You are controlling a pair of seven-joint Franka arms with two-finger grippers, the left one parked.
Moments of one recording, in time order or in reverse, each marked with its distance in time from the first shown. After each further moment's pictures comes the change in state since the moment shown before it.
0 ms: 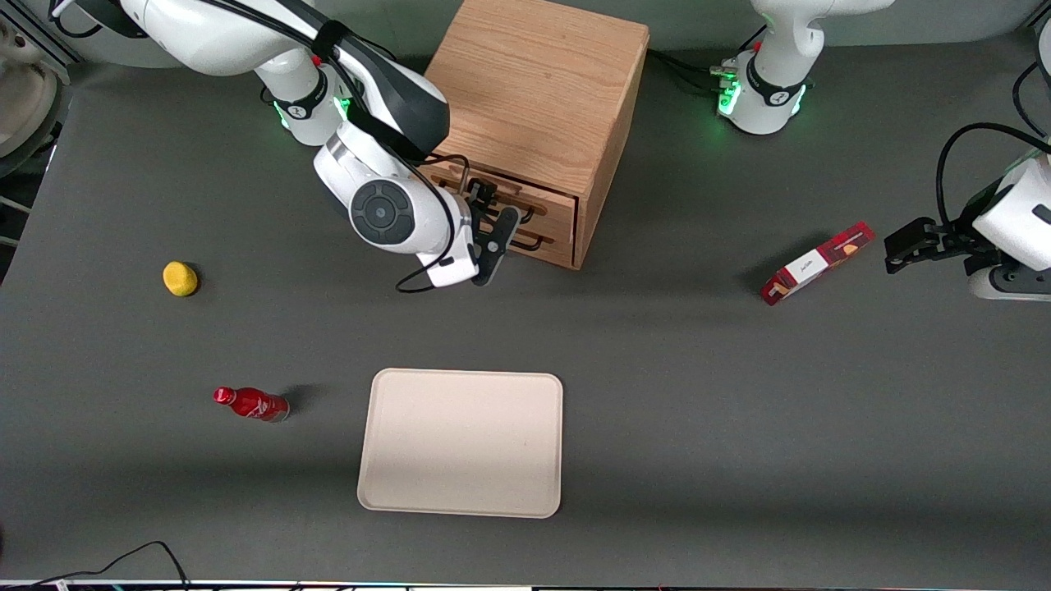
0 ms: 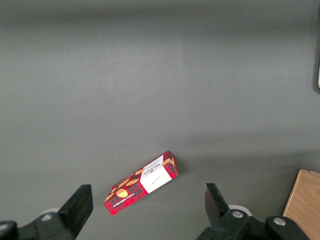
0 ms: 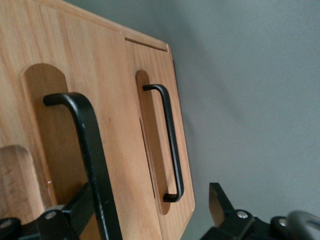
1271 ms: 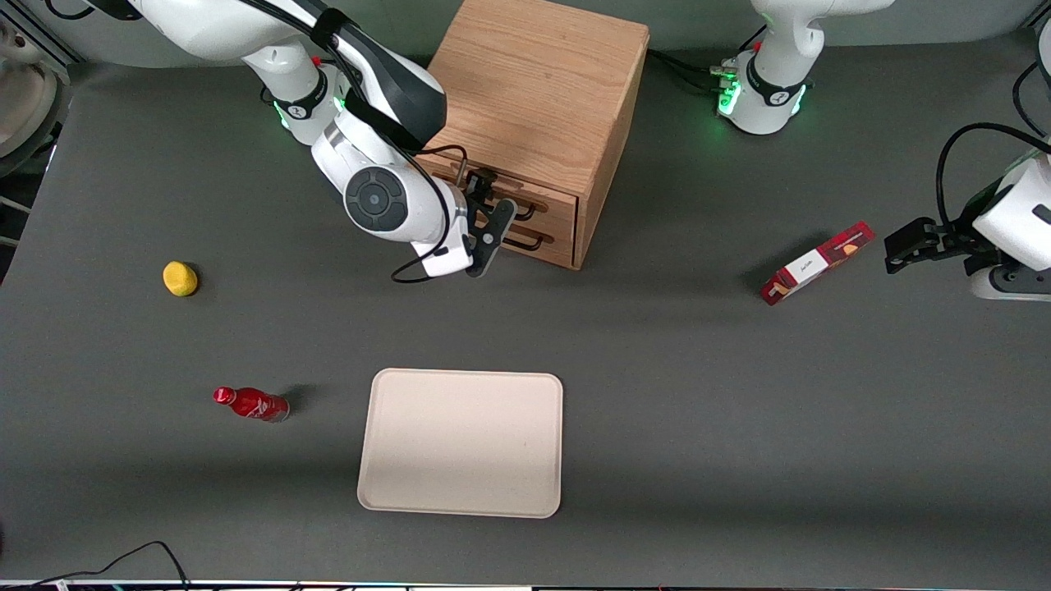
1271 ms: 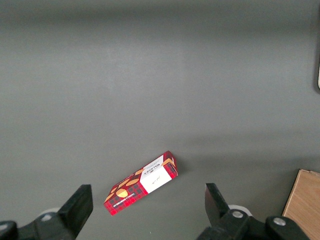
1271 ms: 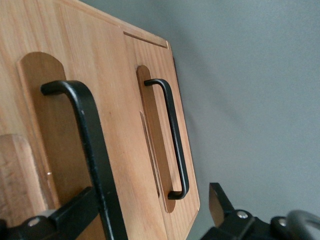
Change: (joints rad) arm -0.020 -0.054 0.000 -0.069 0.036 0.044 0.006
